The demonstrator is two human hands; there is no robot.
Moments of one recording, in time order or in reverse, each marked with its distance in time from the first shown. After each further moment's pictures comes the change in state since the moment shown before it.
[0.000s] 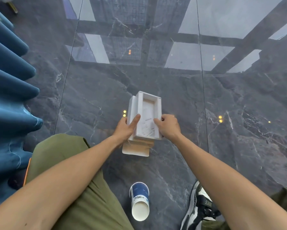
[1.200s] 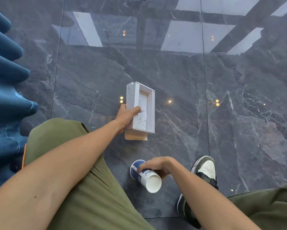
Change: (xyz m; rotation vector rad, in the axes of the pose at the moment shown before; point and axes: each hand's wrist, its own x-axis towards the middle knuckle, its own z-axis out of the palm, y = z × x) left_hand 0.001 -0.017 0.005 -0.074 -0.061 -0.132; right_hand -0.121 0.080 0.089 0.009 -0.994 0.680
